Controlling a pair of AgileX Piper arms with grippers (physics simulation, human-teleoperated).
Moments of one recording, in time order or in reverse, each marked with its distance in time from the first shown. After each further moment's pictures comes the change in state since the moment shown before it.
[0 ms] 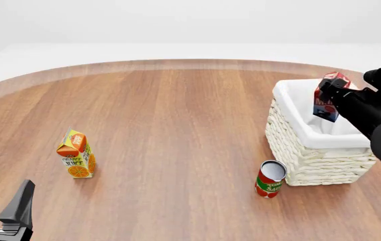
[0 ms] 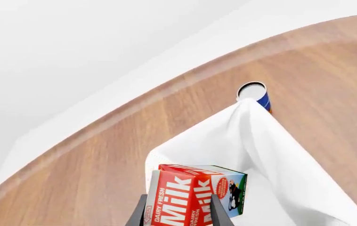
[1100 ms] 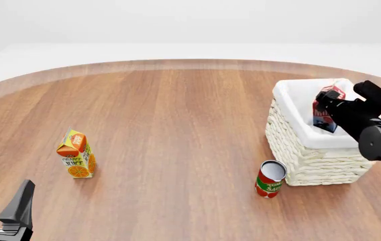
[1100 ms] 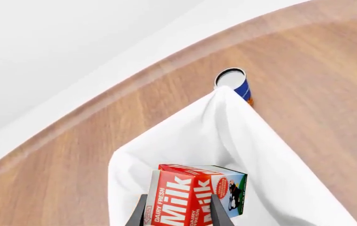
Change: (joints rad) left arm 0.000 0.000 0.000 0.000 0.000; right arm -0.050 0.182 -0.024 -0.077 -0.012
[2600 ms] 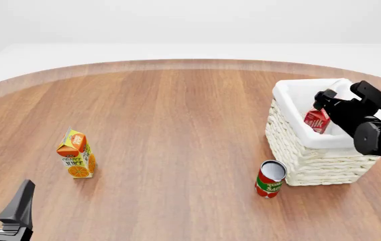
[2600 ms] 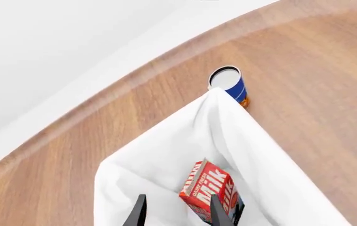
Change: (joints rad) left arm 0.000 0.000 0.000 0.000 0.000; right arm -0.019 0.098 -0.065 -0.011 0.031
